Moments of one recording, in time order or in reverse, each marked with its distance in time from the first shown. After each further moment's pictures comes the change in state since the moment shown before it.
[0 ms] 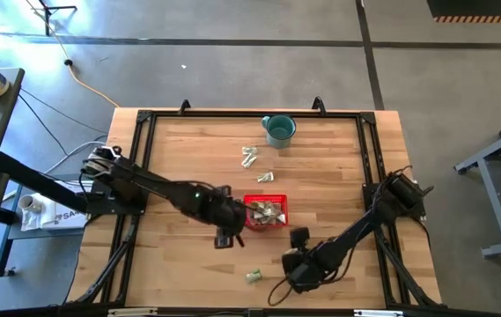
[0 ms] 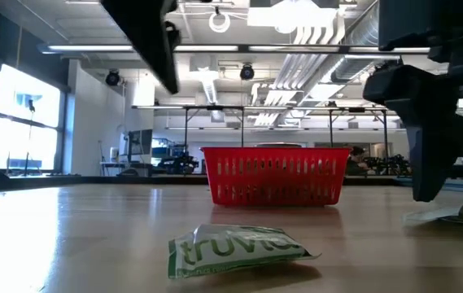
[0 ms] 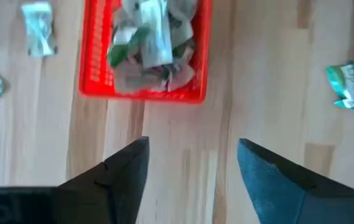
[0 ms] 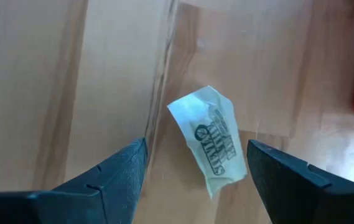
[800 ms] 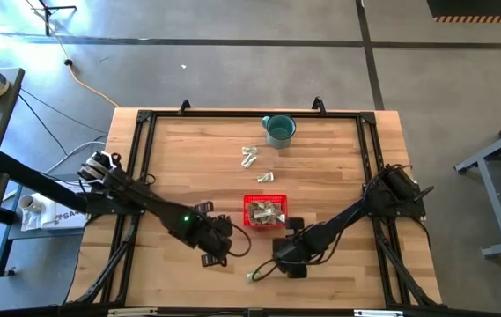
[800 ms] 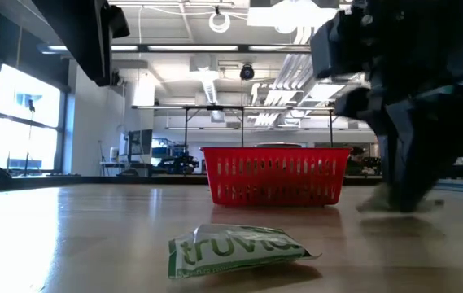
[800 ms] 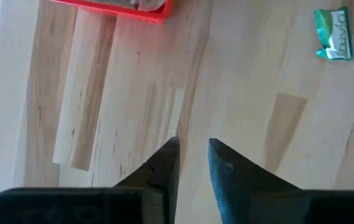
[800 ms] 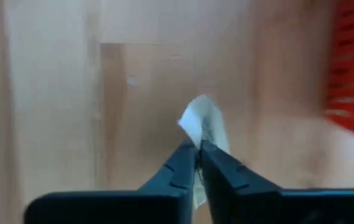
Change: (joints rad) left arm -0.178 0.004 -0.006 -0.137 -0.025 -0.318; right arm -0.154 -0.008 -0.006 0.028 -0.109 0.036
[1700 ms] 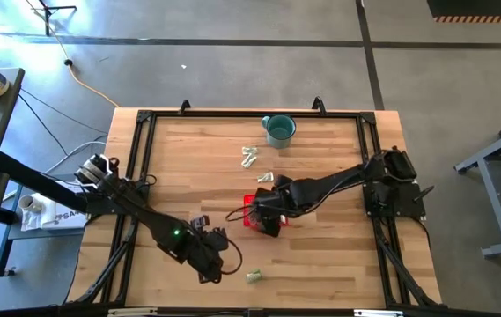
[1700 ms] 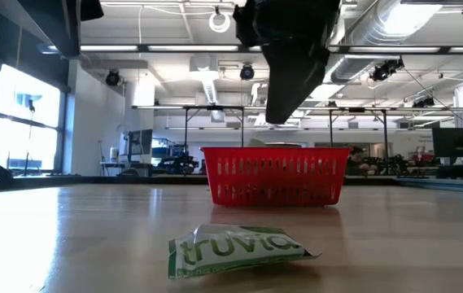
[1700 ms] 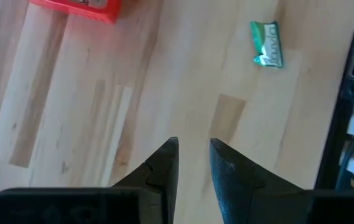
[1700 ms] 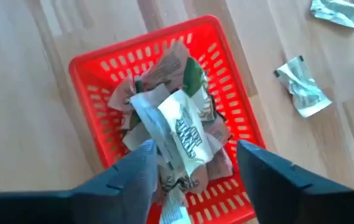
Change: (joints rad) left arm -0.114 0.000 0.002 0.091 -0.013 -0.157; right arm -0.292 -0.084 0.206 -0.153 0.073 0.019
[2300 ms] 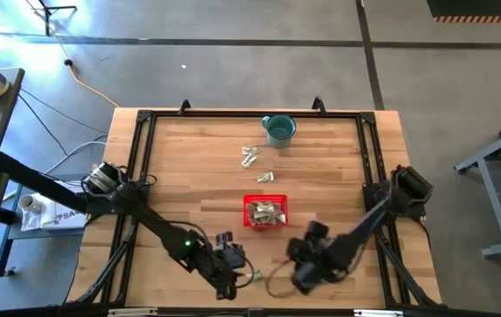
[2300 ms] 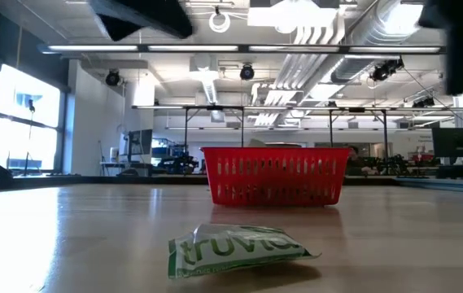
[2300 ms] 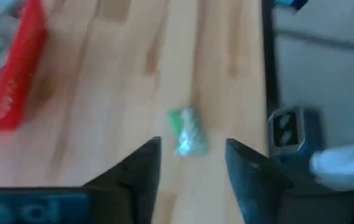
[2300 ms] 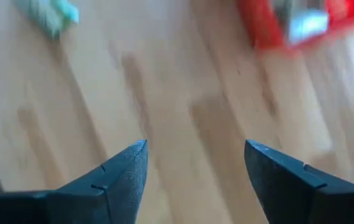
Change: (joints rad) left arm -0.001 0.109 -0.036 0.496 -0.062 0.182; right arm 0.451 -0.001 0.001 -0.225 0.078 0.507
